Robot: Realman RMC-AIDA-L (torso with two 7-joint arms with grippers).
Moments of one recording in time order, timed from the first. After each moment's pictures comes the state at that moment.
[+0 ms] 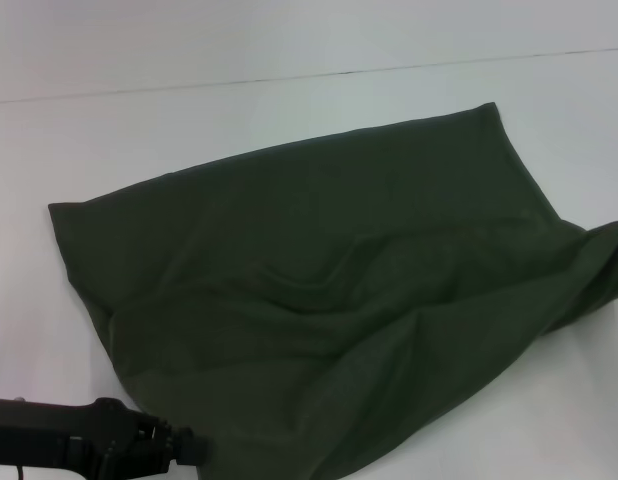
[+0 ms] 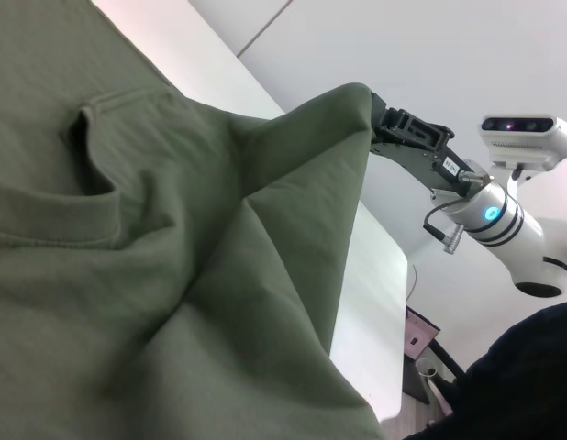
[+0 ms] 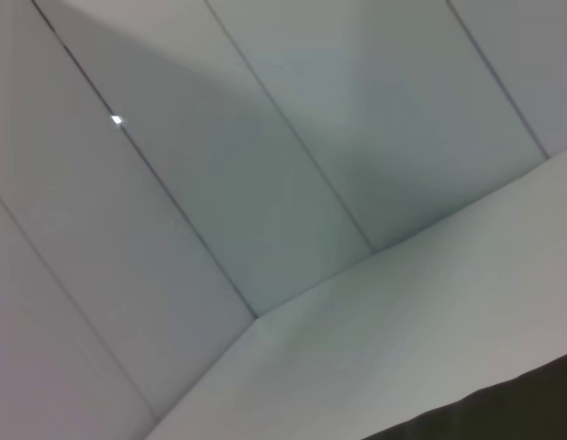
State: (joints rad) left arm -0.57 -2.11 0.41 0.64 2.55 1.95 -1.69; right arm 0.18 2.05 0.04 -0.43 -2.06 -1.76 1.31
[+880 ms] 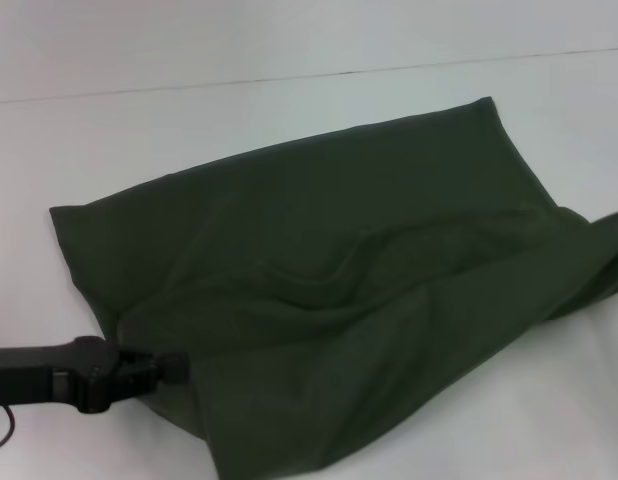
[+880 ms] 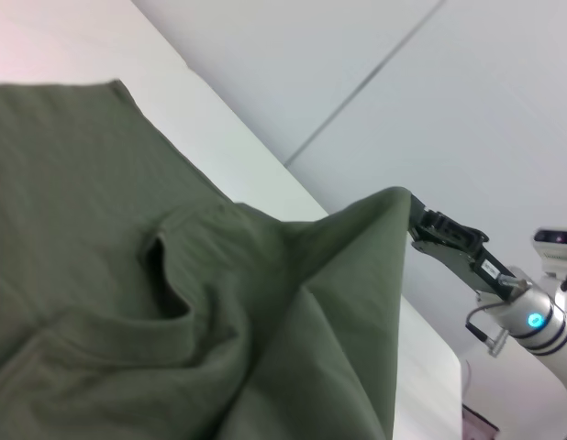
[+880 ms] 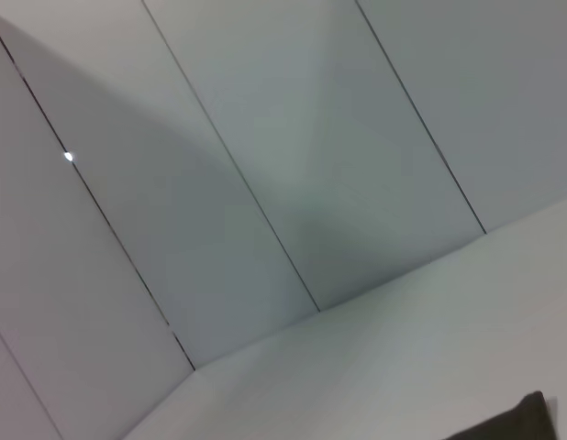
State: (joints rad) left arm -0.58 -2.09 0.32 0.64 2.48 1.90 -1.70; right arm 0.18 2.07 0.16 -0.42 -2.05 -1.73 1.19
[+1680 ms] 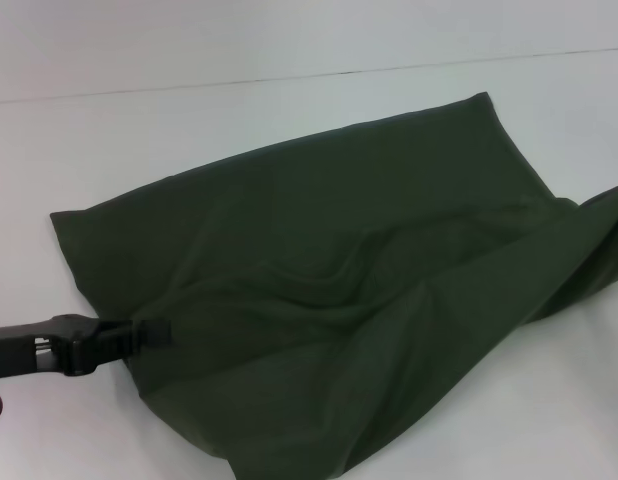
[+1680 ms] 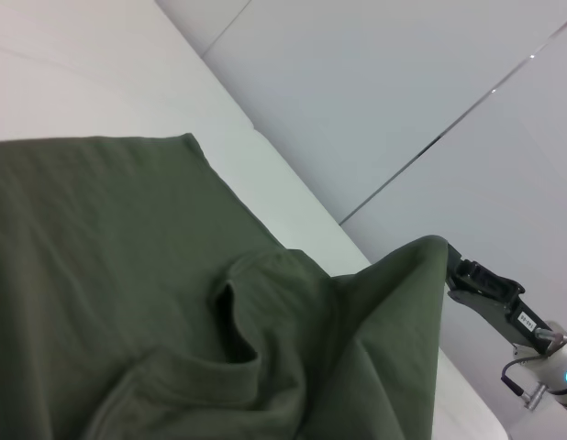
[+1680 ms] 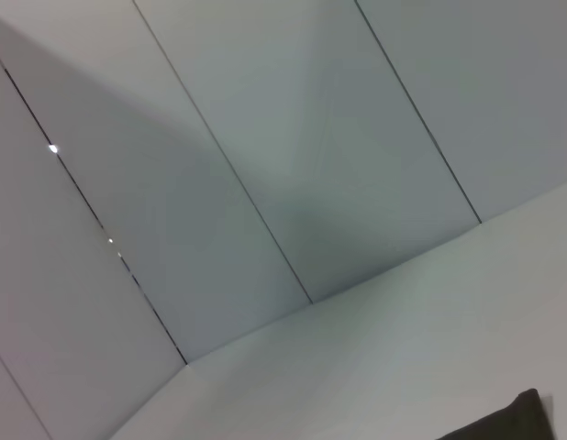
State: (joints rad) left arm -0.57 -2.08 0.26 0.64 2.45 1.86 -1.78; right arm 0.25 2.07 0.16 -0.42 -2.06 -1.65 1.23
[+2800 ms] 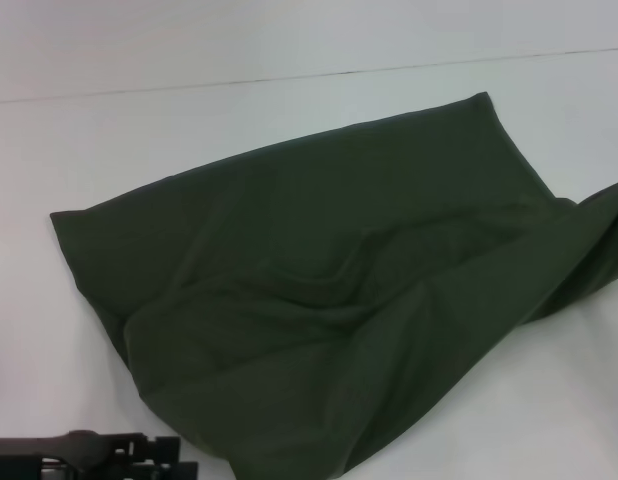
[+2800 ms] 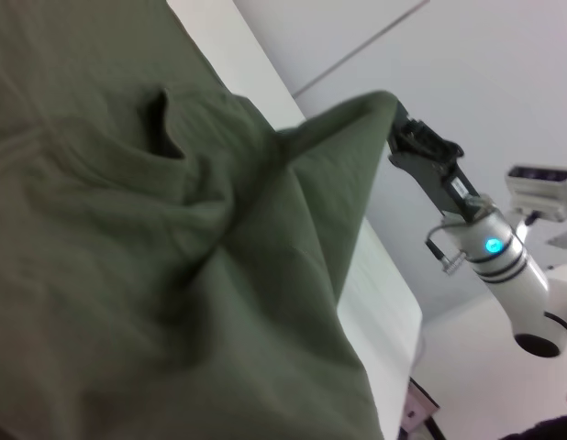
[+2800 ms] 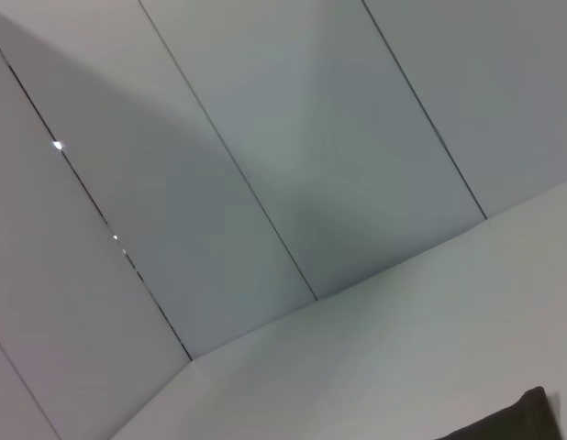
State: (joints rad) left arm -0.48 -2.11 0.35 0.66 2.54 1.98 -1.79; right arm 0.25 2.06 0.15 -0.42 -2.06 -1.65 1.24
